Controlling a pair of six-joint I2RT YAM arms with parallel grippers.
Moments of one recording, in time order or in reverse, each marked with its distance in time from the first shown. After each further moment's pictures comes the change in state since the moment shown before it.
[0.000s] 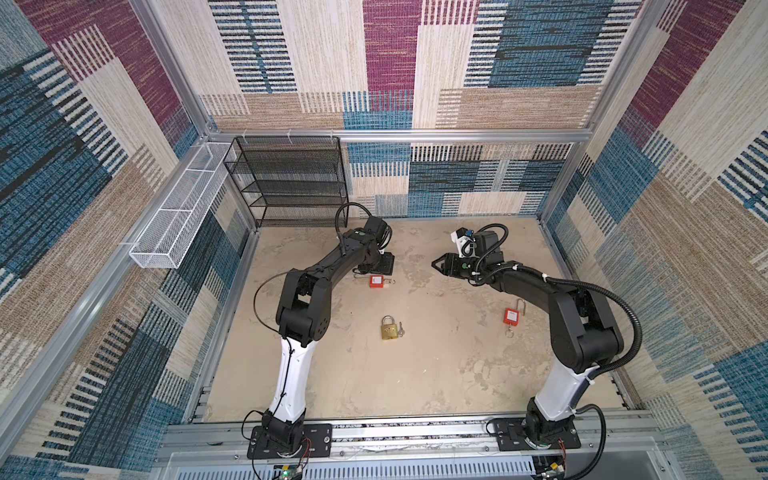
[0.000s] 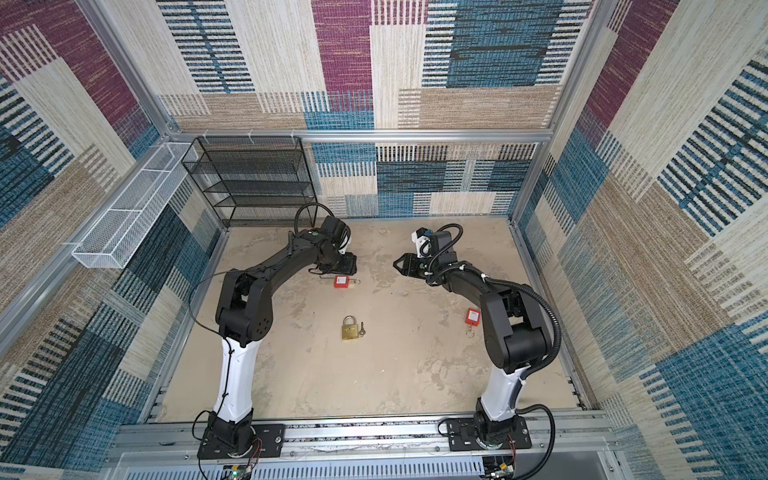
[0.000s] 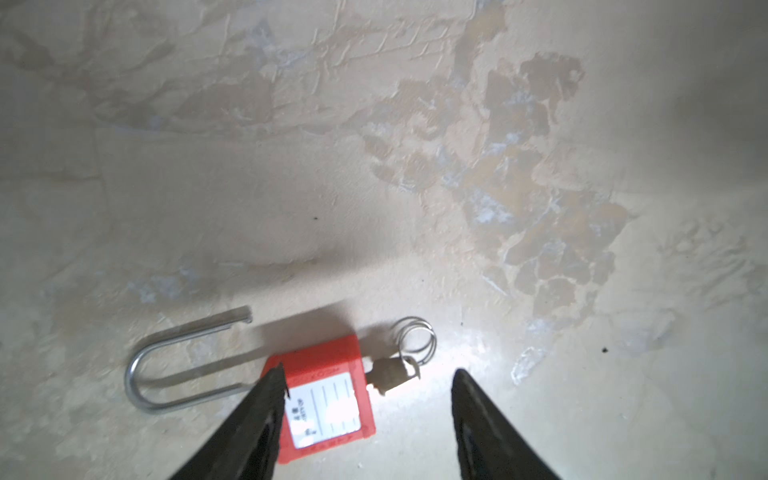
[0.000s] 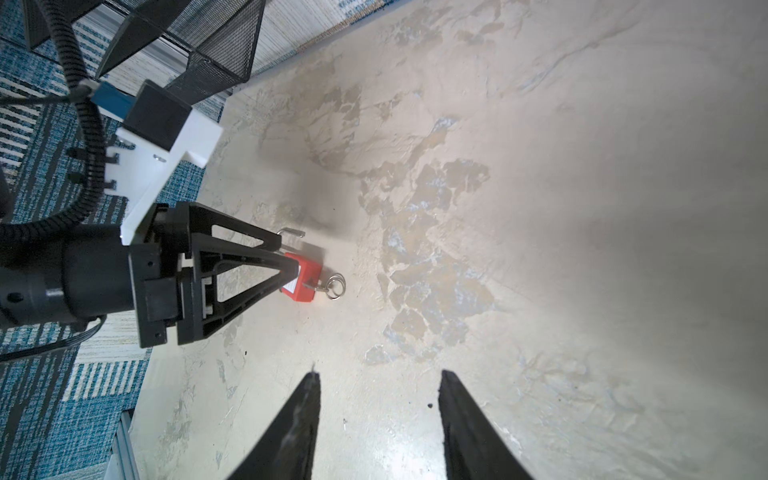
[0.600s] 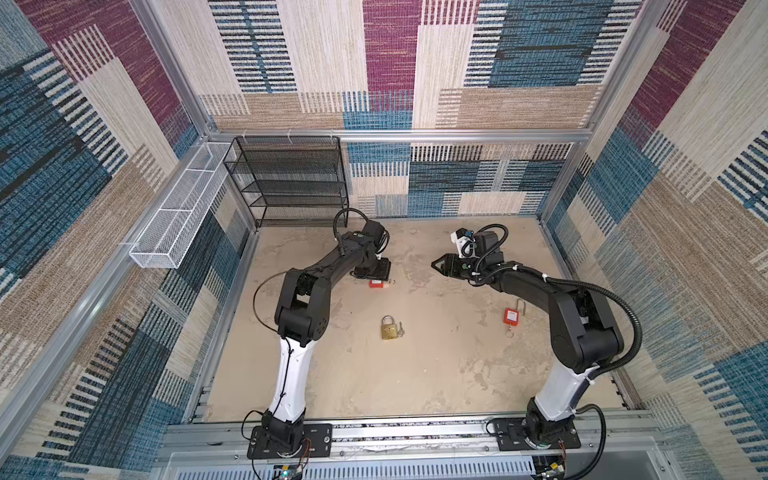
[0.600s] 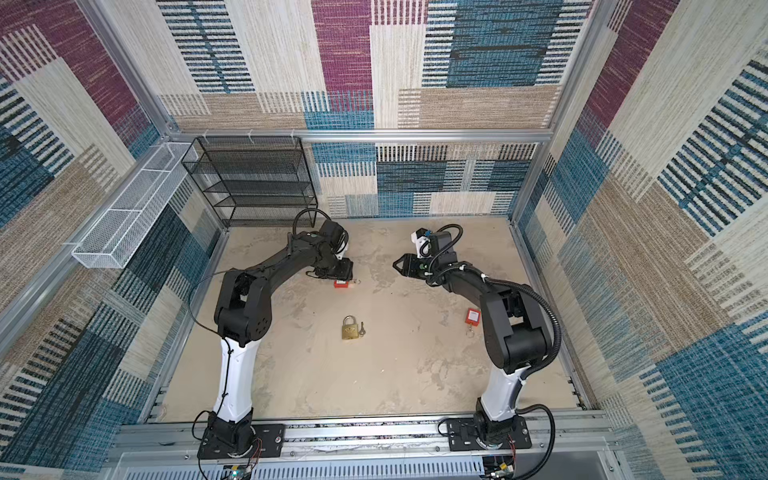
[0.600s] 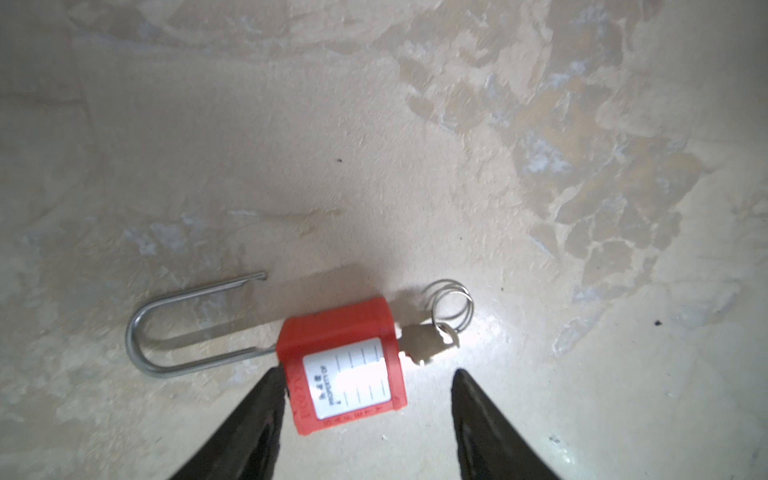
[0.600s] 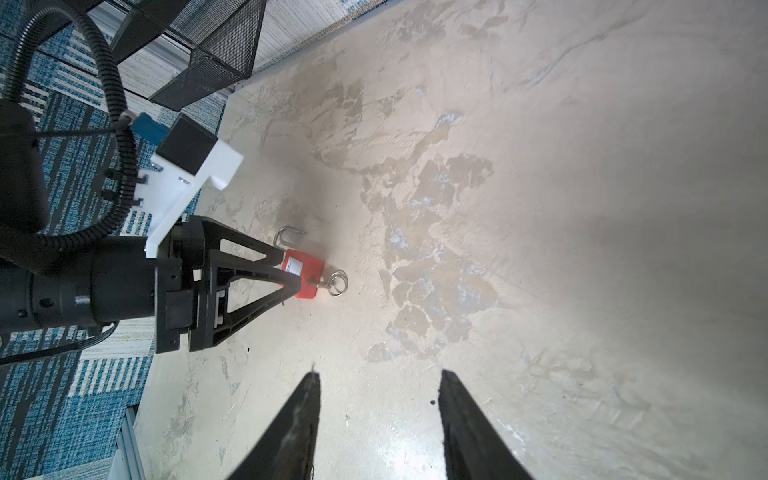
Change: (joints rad) left arm 0.007 0.001 -0.034 -0.043 0.010 0.004; right arm 0.000 0.000 -0.004 0.000 -0.013 -0.001
